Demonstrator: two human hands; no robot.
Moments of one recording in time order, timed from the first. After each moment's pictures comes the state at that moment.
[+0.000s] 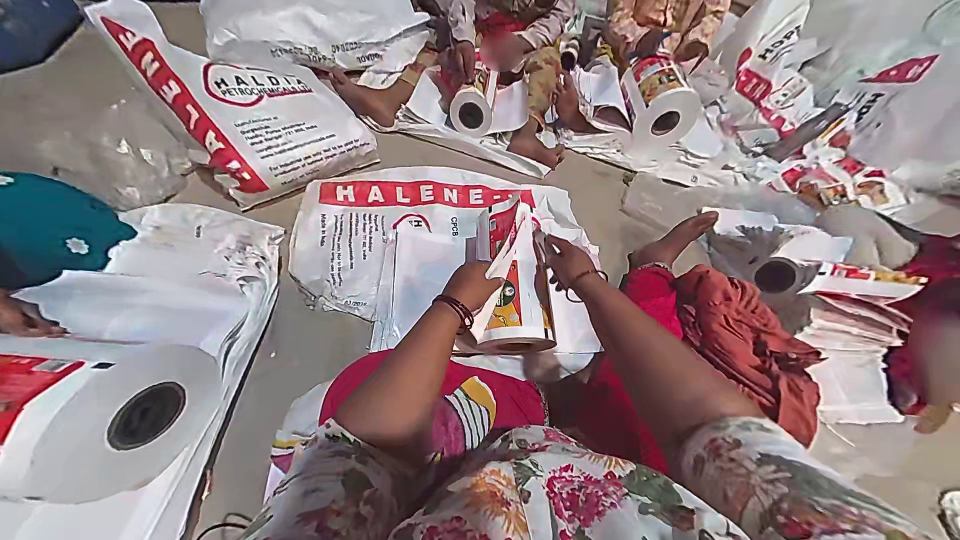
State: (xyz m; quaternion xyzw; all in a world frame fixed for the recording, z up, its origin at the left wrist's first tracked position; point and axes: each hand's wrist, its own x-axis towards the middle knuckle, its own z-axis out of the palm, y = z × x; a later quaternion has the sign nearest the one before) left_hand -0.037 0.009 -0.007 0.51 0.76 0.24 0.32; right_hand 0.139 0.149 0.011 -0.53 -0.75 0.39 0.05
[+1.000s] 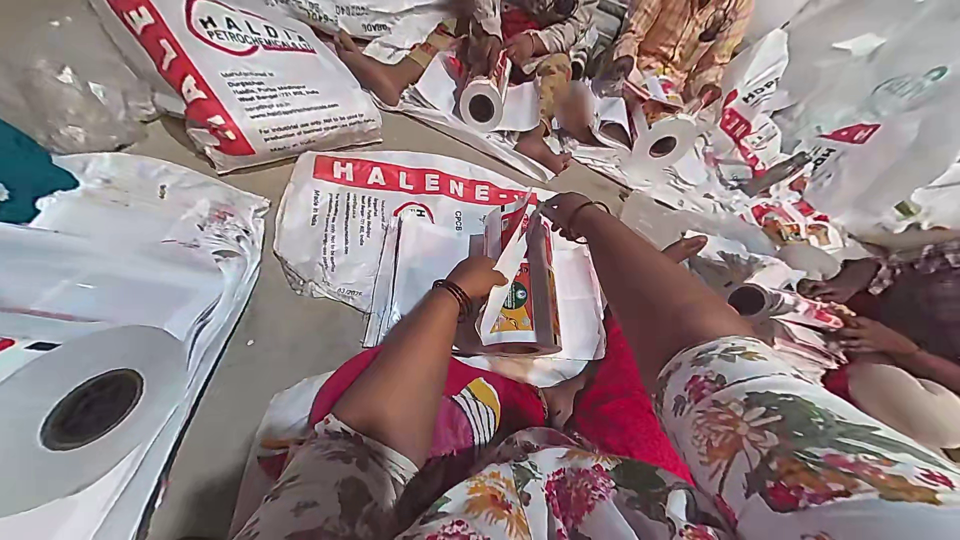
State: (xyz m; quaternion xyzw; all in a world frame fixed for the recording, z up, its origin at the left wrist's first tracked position) left_hand -0.073 0.015 -0.007 0.49 0.71 0.25 0.44; right_hand 0.047 0.218 0.069 -0.50 -0.83 0.20 -0.13
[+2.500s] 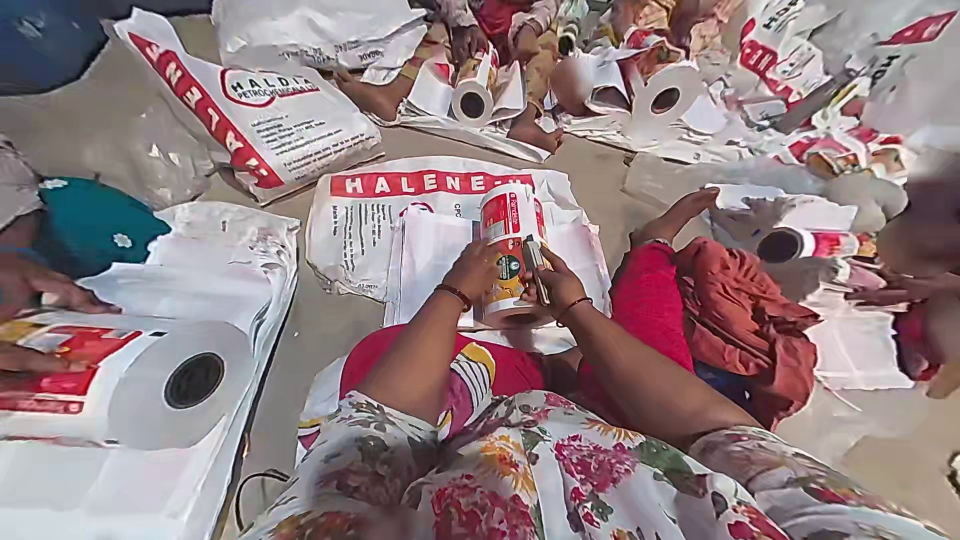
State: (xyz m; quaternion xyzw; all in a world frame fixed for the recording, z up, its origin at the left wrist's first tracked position) left_hand -0.041 -0.002 -0.048 0.63 0.70 0.26 0.21; right_hand 0.167 0.042 -0.018 -0.42 -0.47 0.72 0.28
